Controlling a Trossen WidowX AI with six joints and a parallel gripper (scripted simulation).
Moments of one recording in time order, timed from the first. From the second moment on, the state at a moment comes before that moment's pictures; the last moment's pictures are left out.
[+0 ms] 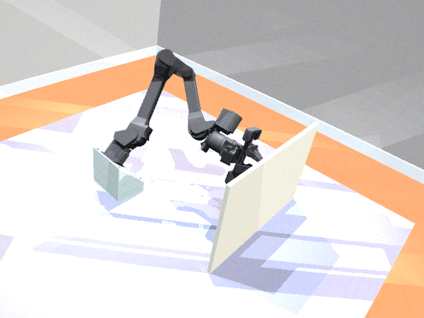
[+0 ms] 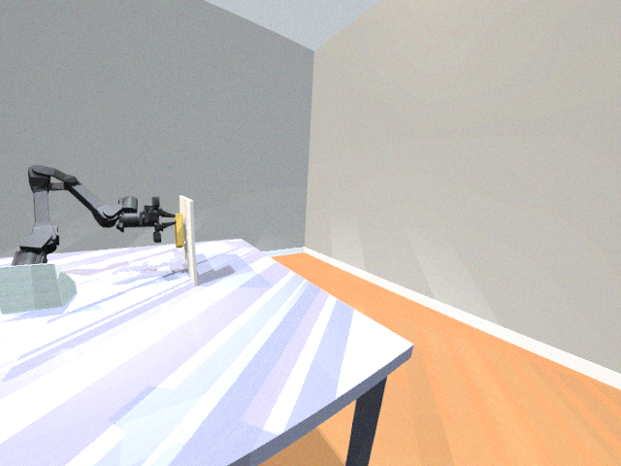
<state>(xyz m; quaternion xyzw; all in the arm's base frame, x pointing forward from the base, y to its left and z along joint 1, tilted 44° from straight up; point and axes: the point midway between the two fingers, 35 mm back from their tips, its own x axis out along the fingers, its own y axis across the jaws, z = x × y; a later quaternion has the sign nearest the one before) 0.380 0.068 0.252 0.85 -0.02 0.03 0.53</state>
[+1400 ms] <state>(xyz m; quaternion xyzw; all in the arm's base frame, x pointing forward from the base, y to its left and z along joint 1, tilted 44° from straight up) 0.379 0.067 0.254 0.85 -0.01 0.03 0.53</state>
